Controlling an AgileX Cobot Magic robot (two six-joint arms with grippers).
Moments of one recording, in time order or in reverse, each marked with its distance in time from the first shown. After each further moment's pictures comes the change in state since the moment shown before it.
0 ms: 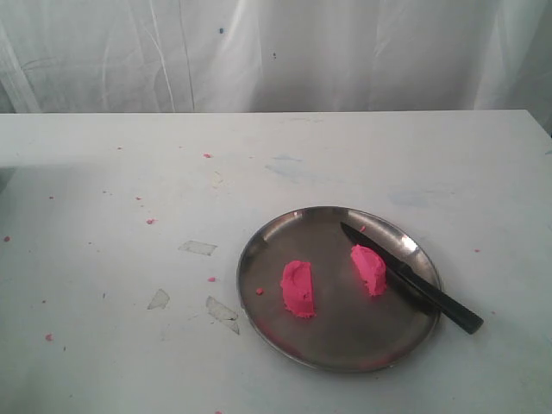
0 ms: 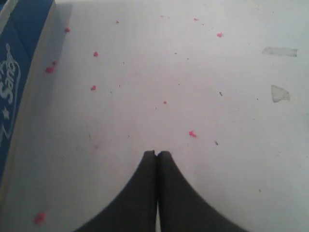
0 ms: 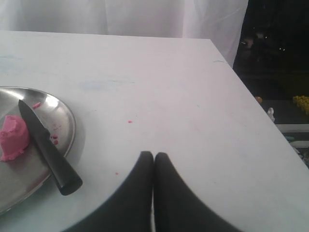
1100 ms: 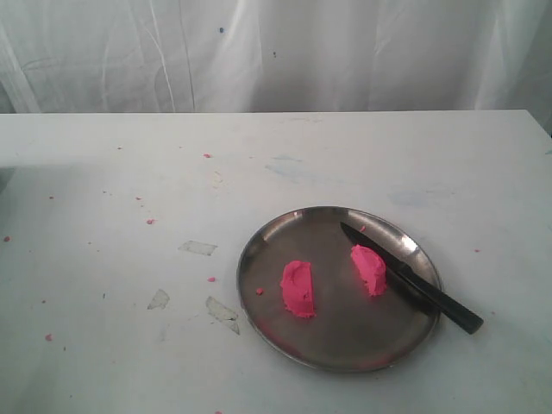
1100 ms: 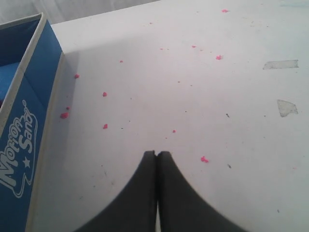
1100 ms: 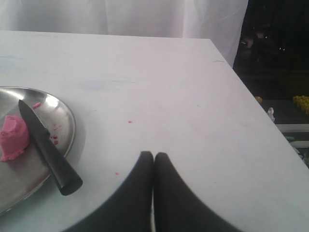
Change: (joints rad) left arm 0.000 -0.002 0.000 0.000 -0.090 0.122; right arm 0.000 0.000 0.000 0.000 0.000 0.000
